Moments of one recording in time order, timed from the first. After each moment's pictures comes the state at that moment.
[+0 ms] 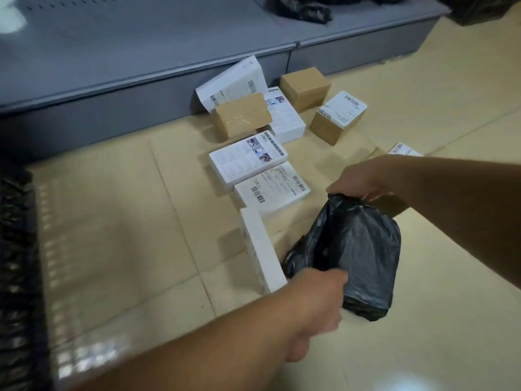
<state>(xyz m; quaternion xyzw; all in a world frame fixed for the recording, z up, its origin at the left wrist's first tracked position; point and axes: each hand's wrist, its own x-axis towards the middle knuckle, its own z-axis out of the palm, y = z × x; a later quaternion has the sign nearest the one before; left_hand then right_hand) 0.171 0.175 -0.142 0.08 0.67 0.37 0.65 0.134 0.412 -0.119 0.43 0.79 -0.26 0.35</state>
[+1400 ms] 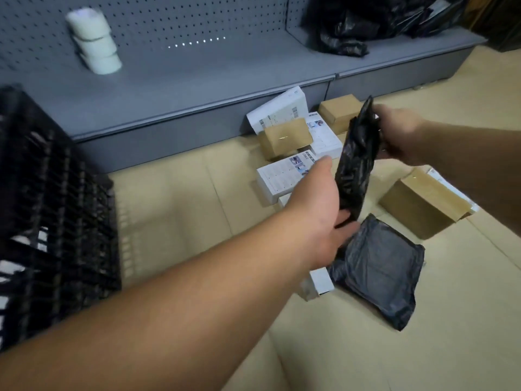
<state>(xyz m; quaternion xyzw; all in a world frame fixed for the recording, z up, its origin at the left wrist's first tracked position) 0.095 0.166 -0.034 -0.08 0.52 0.66 0.54 0.083 0.404 -0.054 0.46 0.70 -0.54 -0.08</state>
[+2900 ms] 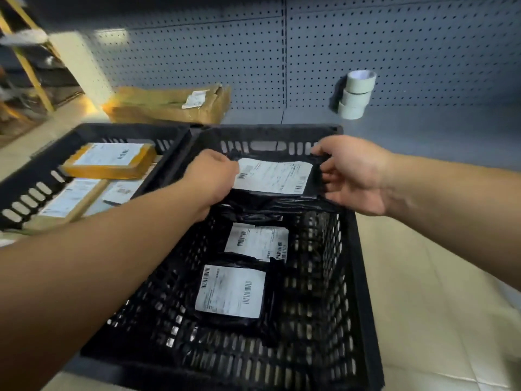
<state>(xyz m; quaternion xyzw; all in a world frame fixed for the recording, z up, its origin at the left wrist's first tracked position) -0.177 -0.323 0.015 -0.11 0.87 0.48 0.01 -0.140 -0.109 0.045 0.16 0.66 -0.72 0.15</state>
